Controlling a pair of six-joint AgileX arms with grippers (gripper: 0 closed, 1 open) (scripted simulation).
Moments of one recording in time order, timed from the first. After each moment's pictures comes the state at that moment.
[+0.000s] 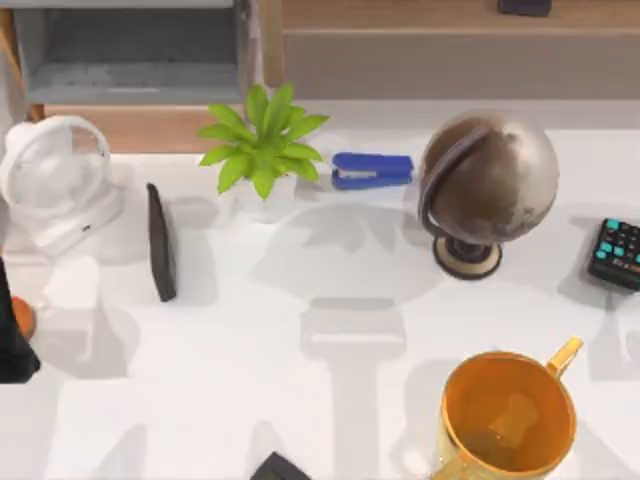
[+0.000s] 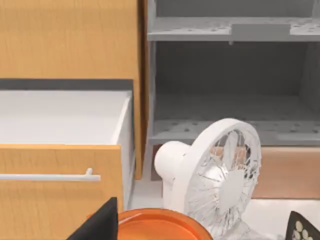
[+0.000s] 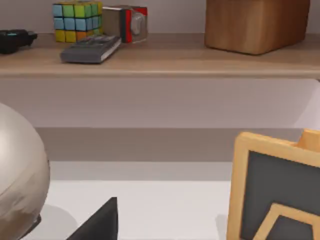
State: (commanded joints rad) left arm 0.00 0.00 0.00 0.00 0.00 0.00; right arm 0.00 0.00 0.00 0.00 0.00 0.00
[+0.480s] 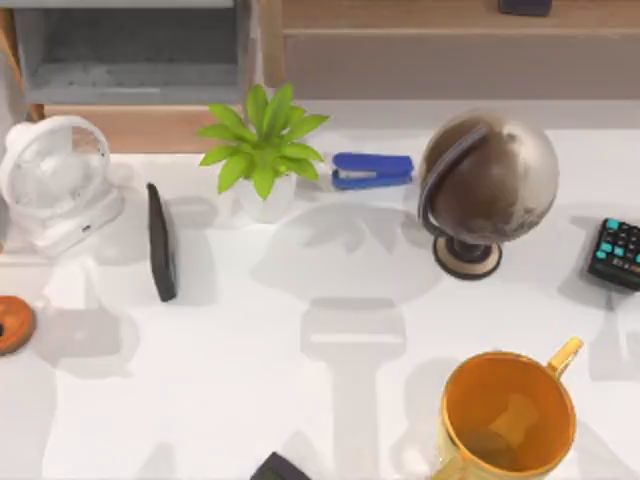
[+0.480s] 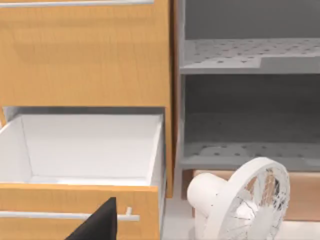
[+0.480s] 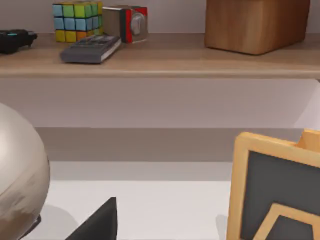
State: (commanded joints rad) left arm 0.05 0.13 0.19 -0.08 -0.02 0.03; right arm 0.00 0.00 0.00 0.00 0.00 0.00
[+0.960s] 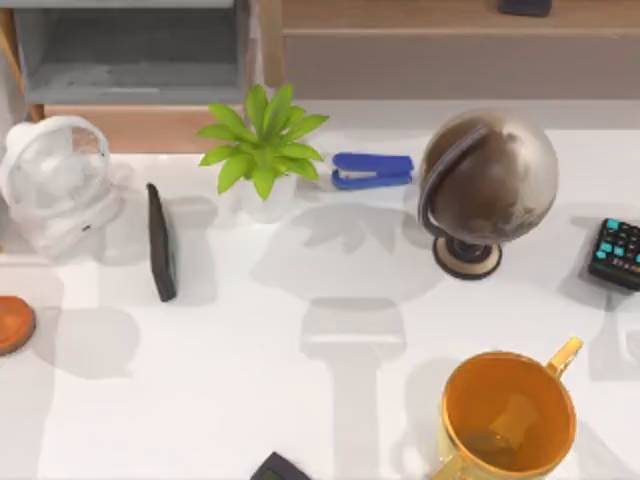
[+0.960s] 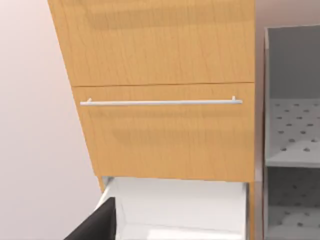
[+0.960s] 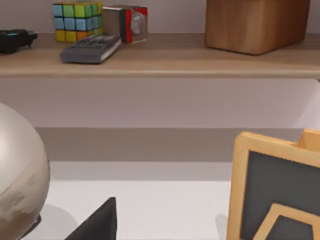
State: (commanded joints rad) left arm 0.17 0.64 0.86 -0.33 -0.06 0.13; right arm 0.00 0.00 0.00 0.00 0.00 0.00
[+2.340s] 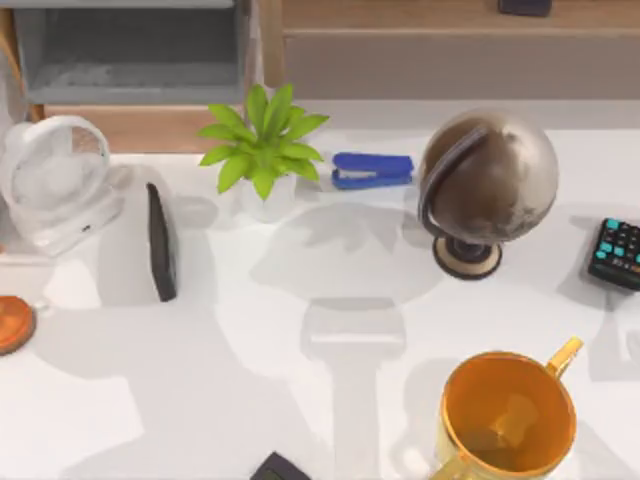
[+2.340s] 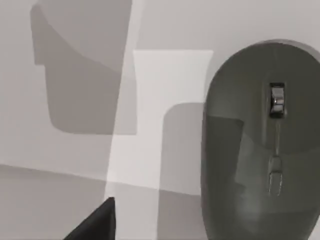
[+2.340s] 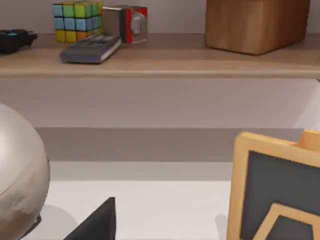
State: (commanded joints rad) left arm 0.33 2.60 2.48 -1.34 0.02 0.19; right arm 0.00 0.00 0.00 0.00 0.00 0.00
